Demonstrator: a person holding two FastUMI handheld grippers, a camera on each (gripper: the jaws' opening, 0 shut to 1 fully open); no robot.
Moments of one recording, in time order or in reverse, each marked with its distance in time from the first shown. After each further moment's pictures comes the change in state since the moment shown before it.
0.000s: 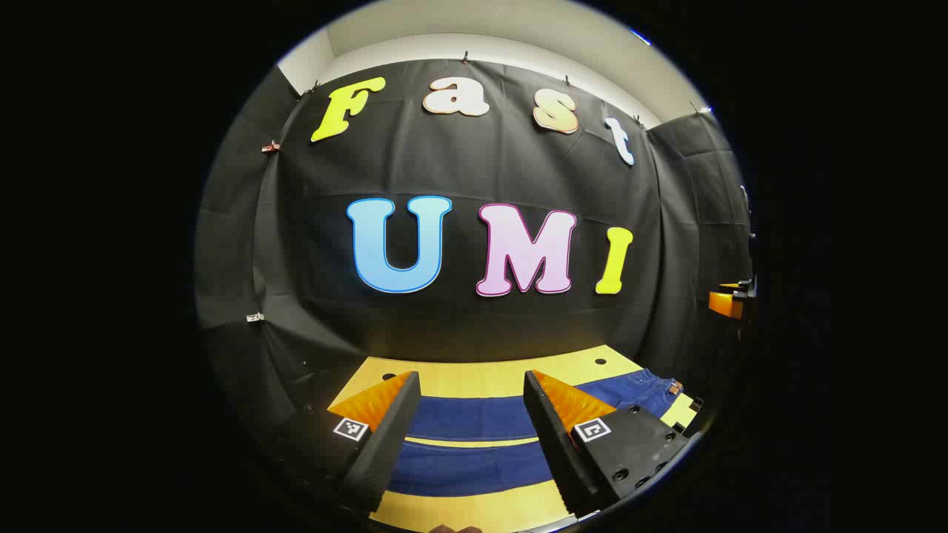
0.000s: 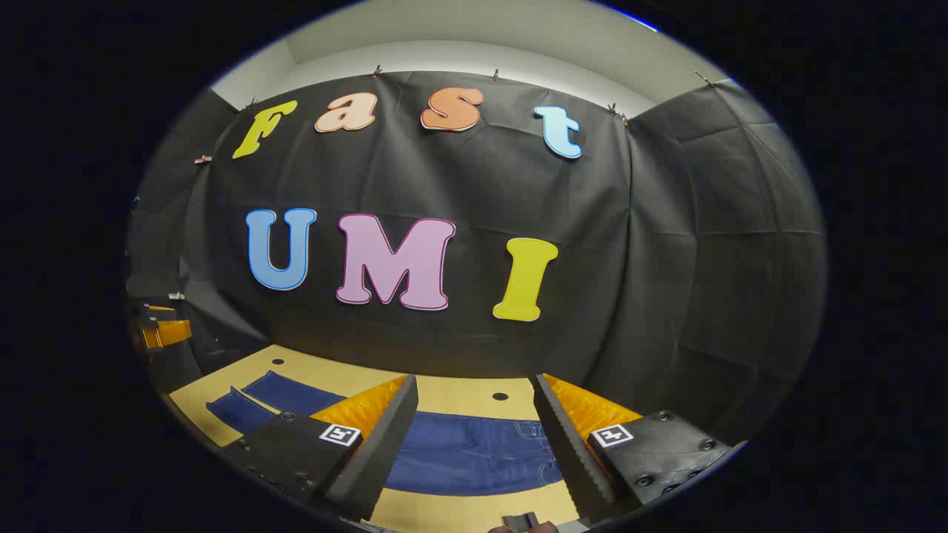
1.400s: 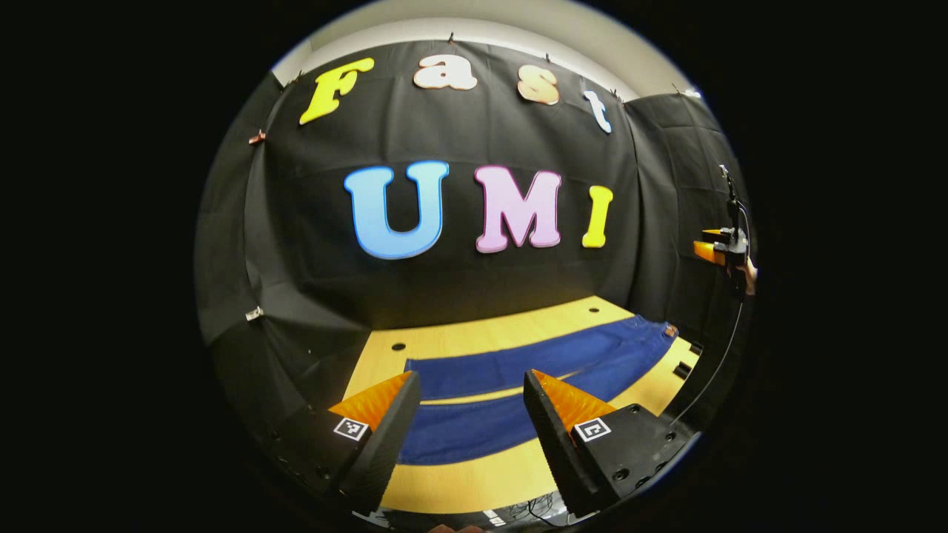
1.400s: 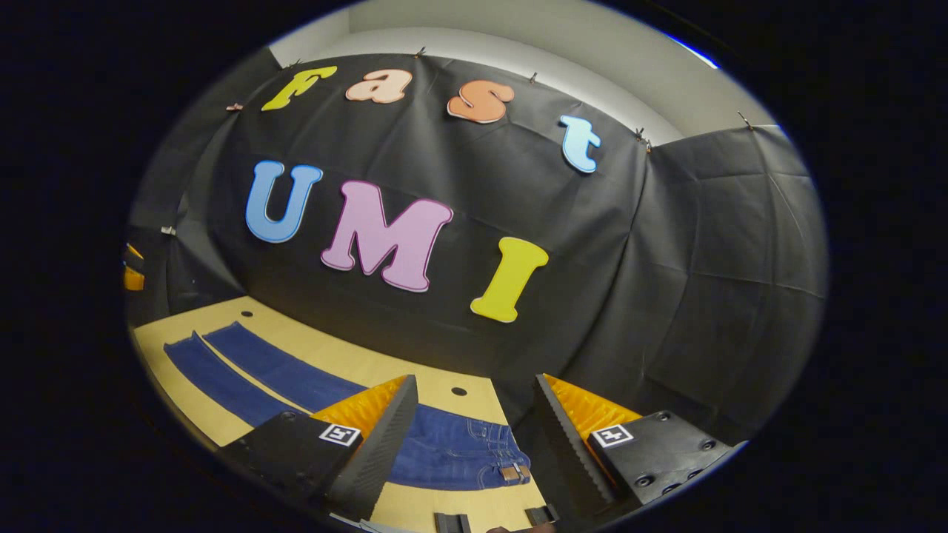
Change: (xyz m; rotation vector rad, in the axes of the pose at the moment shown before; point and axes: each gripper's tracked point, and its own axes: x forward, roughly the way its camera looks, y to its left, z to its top) left arm -0.044 0.093 -0.076 0.112 0.205 -0.133; right arm 0.008 -0.036 -0.025 -0.233 0.026 -0.031
